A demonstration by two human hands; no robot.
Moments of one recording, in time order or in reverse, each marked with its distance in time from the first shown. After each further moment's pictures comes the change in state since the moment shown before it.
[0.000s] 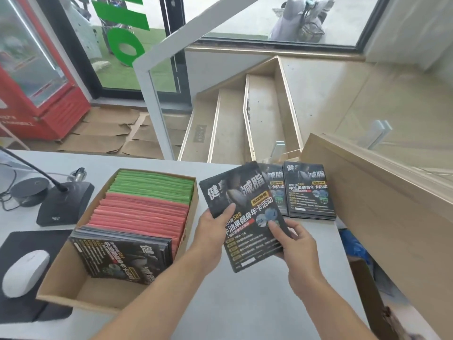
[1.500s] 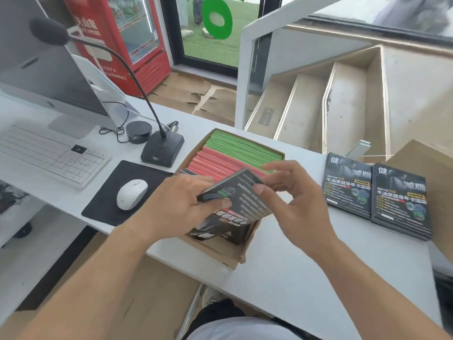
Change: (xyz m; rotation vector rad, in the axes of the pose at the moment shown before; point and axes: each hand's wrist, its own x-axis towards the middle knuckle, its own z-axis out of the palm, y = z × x) left_hand -0.122 0.101 -0.208 1.200 -0.018 0.667; right_hand -0.089 -0.024 0.153 -0.408 -0.659 -0.697
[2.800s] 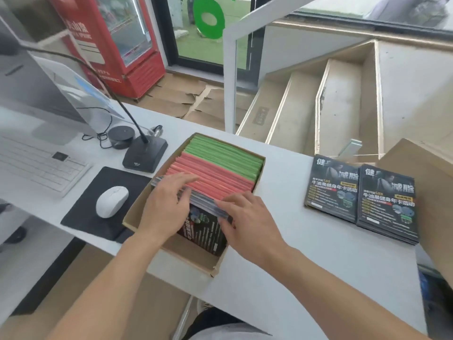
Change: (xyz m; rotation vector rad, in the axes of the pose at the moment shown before) left_hand 0.038 -0.030 0.064 0.115 0.313 -0.284; right_hand 0.007 0.075 0.010 -0.795 -0.309 -0.172
